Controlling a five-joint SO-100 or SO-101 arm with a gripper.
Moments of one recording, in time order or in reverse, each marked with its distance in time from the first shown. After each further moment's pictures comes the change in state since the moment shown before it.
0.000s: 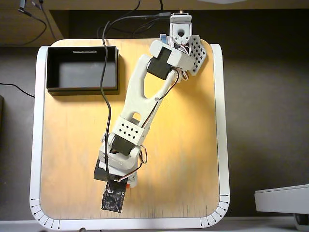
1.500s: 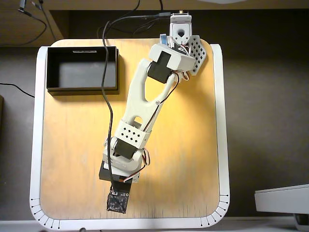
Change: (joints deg) arm -0.9 -2.9 -0.8 2.5 -0.4
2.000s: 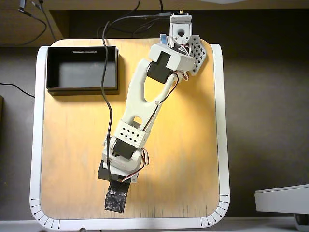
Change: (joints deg) arm 0.1 0.0 -0.2 0.0 -1.7
